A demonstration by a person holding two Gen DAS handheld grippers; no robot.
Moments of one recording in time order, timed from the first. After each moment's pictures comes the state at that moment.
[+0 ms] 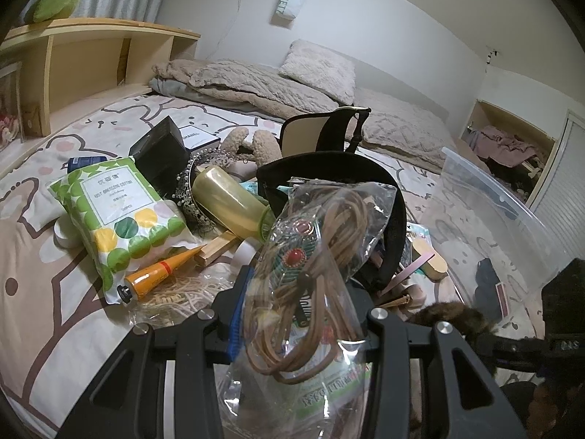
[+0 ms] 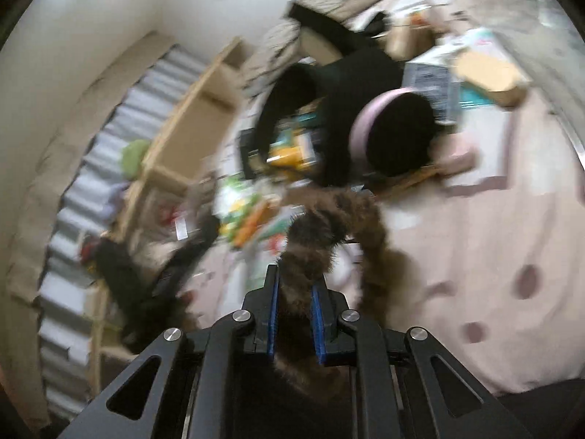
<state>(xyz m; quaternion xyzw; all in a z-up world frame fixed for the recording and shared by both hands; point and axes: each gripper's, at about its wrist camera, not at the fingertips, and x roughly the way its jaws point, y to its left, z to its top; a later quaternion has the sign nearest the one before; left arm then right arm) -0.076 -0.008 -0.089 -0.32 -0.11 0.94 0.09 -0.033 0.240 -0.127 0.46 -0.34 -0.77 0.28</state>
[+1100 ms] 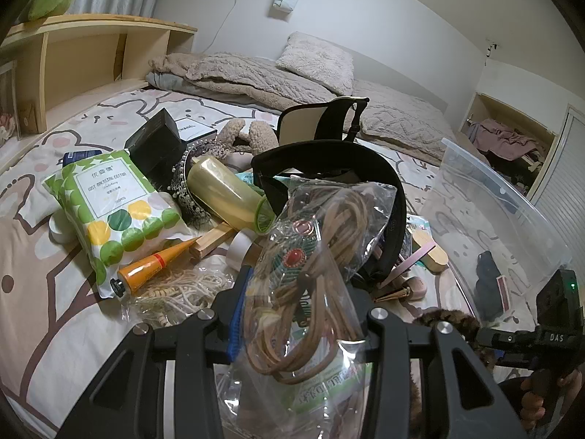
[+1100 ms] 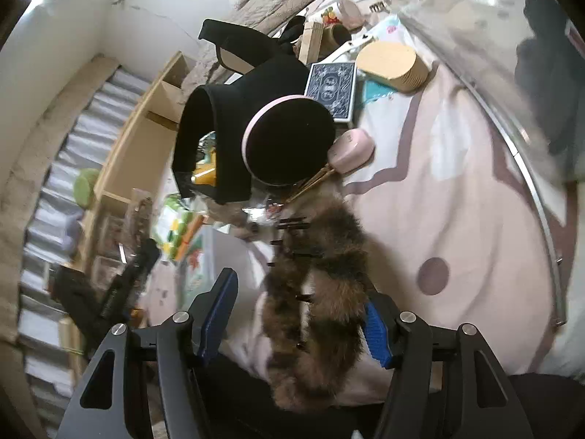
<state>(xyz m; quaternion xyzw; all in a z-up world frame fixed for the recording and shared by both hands) -0.076 -0.013 -0.094 -0.33 -0.11 0.93 0.10 -0.029 0.277 -0.150 0.49 -0.32 -0.78 0.19</state>
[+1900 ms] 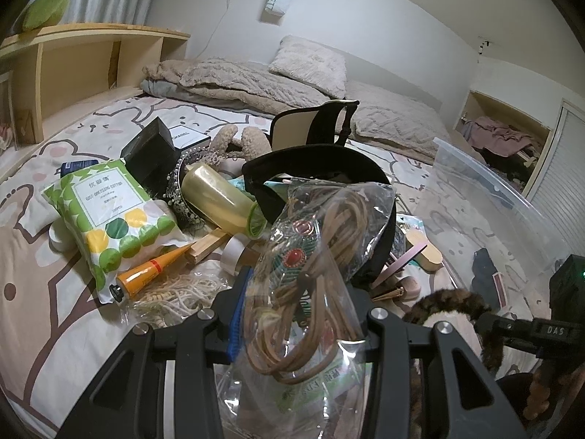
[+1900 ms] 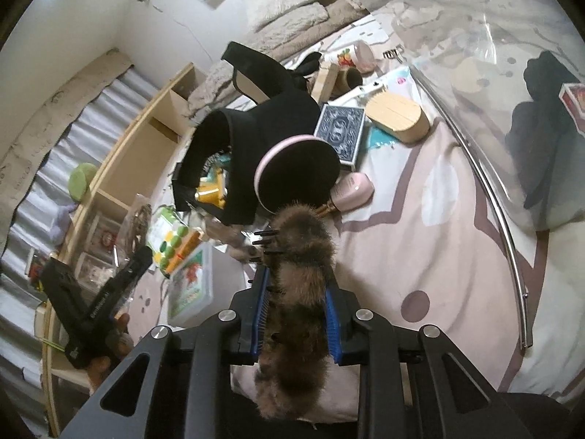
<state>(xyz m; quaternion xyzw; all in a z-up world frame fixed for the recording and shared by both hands) -0.069 -0.008 -0.087 -0.32 -0.10 0.94 0.11 -0.019 0.277 -0.122 0.44 -0.29 -0.83 0.18</state>
